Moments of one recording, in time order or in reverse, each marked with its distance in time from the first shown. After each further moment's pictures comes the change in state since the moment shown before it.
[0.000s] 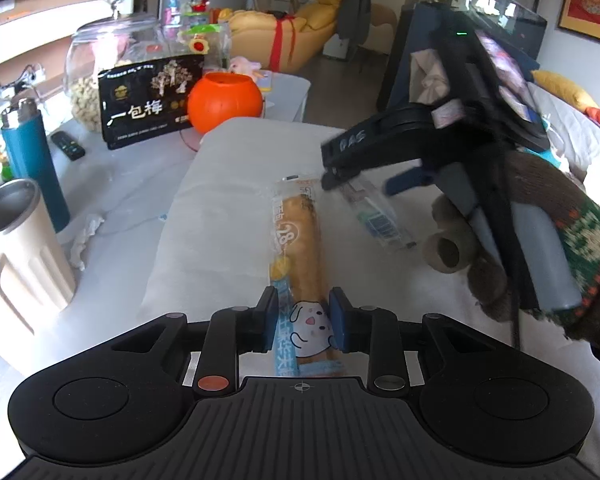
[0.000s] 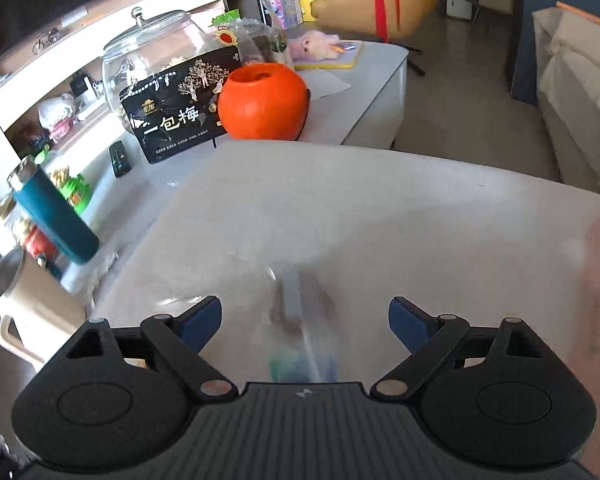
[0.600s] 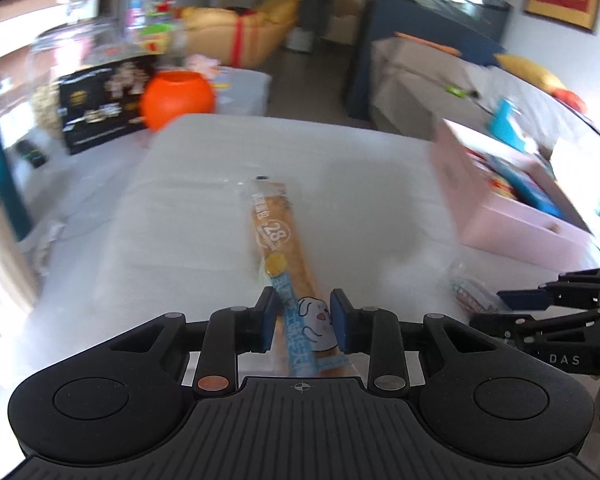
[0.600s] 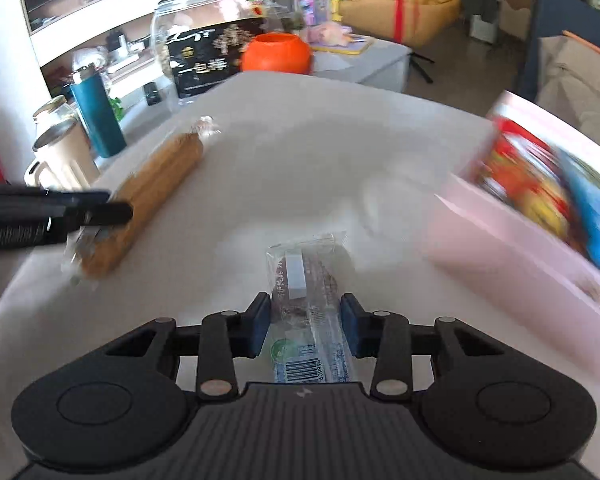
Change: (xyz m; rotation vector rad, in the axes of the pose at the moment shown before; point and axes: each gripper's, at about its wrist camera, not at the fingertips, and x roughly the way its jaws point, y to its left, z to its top) left arm 0.002 -0.034 -0.005 0.078 0.021 -0.109; right arm -0.135 -0.062 -0.160 -0.164 -0.031 -0.040
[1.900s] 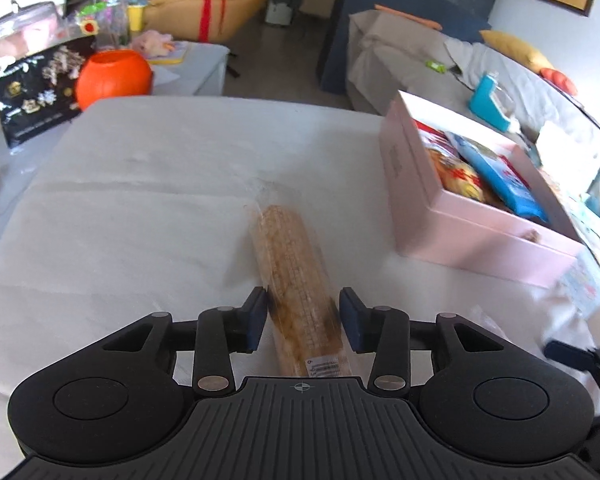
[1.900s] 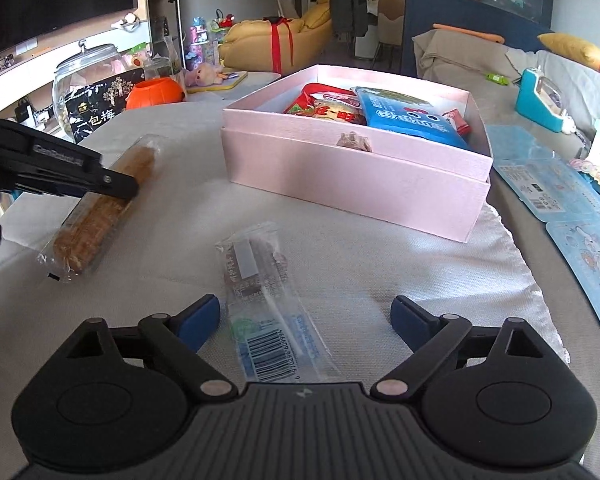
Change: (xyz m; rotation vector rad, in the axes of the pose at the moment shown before) left arm 0.065 -0.060 0.028 -0.017 0.095 -0.066; right arm -0.036 -0.055 -0.082 0.202 -0.144 -0.209
